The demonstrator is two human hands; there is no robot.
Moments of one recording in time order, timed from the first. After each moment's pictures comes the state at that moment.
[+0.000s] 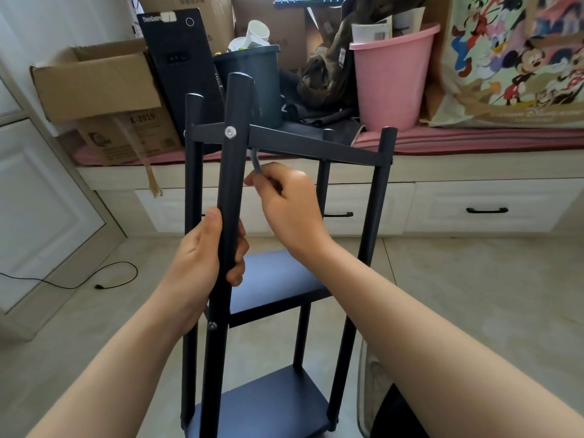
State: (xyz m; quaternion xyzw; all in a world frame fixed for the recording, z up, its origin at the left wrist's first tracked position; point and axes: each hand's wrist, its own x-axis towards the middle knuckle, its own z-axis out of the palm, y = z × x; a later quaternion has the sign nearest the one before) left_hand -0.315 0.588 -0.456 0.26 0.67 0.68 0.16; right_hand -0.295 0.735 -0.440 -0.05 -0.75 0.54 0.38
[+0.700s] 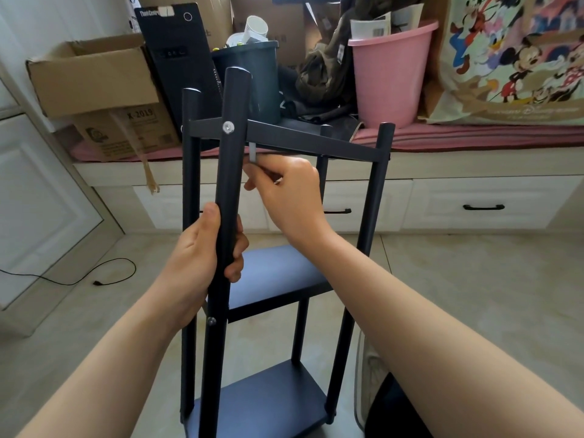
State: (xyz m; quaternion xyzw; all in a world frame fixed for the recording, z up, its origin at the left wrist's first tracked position) left_hand -0.314 0.586 -0.456 0.26 0.67 0.67 0.19; right_hand -0.291 0.733 -0.430 -0.04 -0.77 0.46 0.43
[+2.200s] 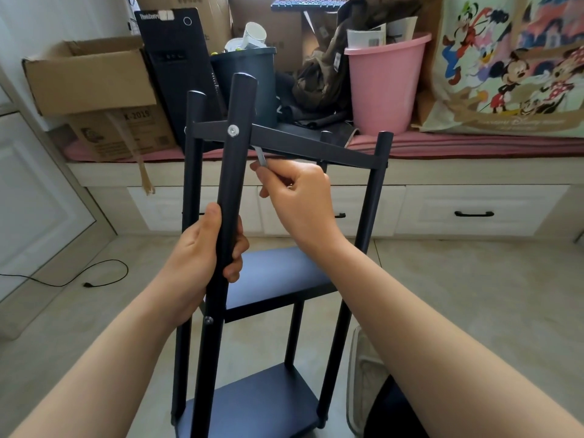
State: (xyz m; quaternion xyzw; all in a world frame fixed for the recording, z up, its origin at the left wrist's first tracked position) left_hand -0.316 0.586 -0.455 0.27 0.66 0.67 0.21; right_hand -0.276 0.741 -0.430 -0.06 -0.76 0.50 0.41
